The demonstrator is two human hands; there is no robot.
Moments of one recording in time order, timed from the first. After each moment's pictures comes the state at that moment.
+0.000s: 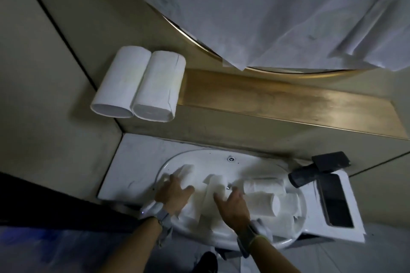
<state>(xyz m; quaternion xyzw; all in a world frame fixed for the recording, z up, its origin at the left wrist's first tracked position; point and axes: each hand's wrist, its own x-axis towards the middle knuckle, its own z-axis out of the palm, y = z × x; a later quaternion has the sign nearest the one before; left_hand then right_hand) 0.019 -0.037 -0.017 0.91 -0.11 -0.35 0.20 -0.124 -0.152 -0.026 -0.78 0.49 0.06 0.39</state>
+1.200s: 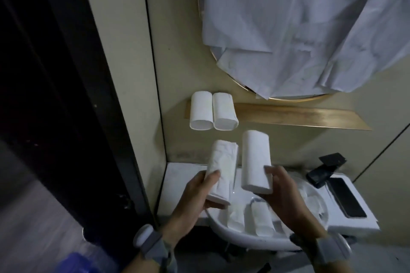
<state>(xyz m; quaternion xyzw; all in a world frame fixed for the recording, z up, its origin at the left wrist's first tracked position) 0.015 0.136 0.166 0.54 -0.18 -0.46 0.68 -0.141 0.007 0.225 -0.48 0.36 -0.21 0.77</state>
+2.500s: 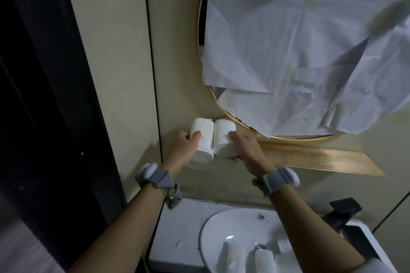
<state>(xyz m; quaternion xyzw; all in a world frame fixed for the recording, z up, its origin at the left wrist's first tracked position) 0.137 0.031 0.285 0.80 -0.20 -0.17 0.53 0.017 -0.094 0.292 -0.69 0.34 -0.23 0.60</state>
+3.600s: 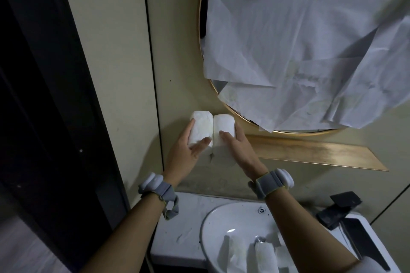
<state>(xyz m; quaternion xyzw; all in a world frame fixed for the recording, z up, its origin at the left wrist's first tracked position) 0.139 0.045 0.245 0.75 -0.38 -0.06 0.54 0.027 -0.074 0.277 -0.75 0.28 -0.23 0.55</state>
